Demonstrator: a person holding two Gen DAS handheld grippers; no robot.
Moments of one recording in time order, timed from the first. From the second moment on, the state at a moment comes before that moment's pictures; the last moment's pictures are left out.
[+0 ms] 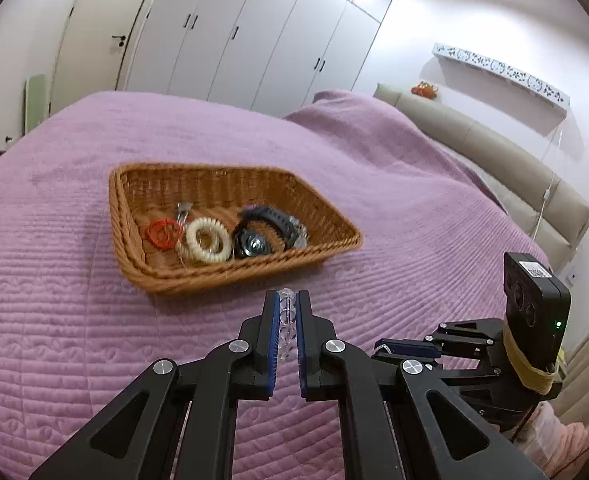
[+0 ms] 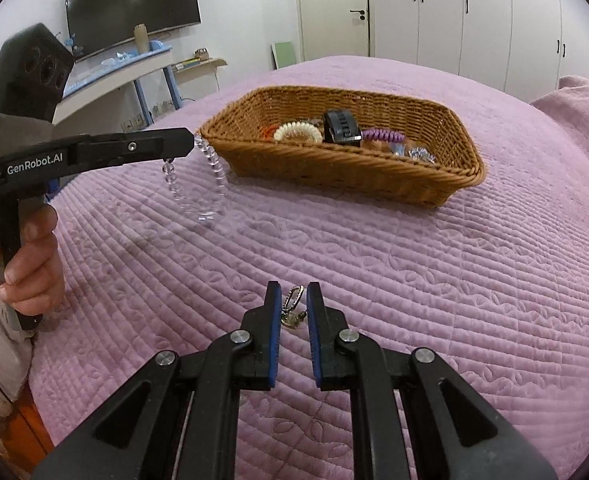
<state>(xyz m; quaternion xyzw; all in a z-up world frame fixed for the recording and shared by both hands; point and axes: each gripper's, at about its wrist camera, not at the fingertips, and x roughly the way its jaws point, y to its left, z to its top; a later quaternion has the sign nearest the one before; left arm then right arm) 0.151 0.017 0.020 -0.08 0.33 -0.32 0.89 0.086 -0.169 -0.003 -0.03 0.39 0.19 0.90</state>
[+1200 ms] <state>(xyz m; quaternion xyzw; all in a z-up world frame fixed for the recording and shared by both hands) 0.323 -0.001 0.013 -0.10 0.35 -0.19 0.91 0.306 -0.233 0.022 0.13 0.39 0.08 0.91</state>
